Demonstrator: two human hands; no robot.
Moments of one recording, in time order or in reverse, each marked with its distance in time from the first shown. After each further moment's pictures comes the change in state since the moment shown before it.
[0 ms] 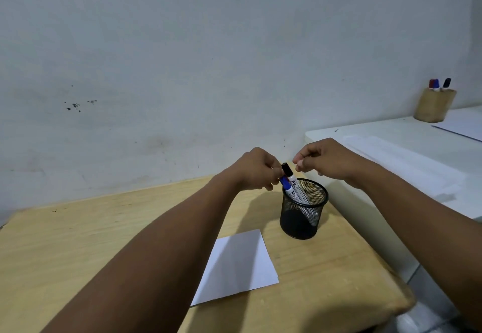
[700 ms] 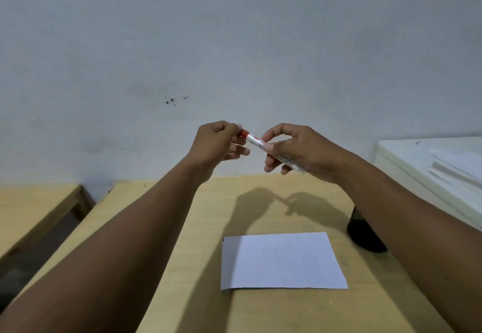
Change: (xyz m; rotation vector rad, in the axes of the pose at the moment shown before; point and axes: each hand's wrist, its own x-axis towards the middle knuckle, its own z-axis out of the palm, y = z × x) left_hand -0.135 -0.061 -0.138 -0.563 0.643 -0.035; right_hand -0.006 -0.140 0.116 0.404 -0.401 -0.289
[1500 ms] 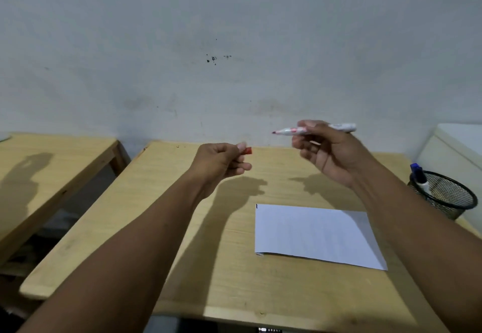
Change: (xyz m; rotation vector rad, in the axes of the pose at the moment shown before) left_hand -0.058 -0.088 -0.064 -0.168 0.095 -0.238; right_hand 0.014 0.050 0.056 0.747 0.118 0.137
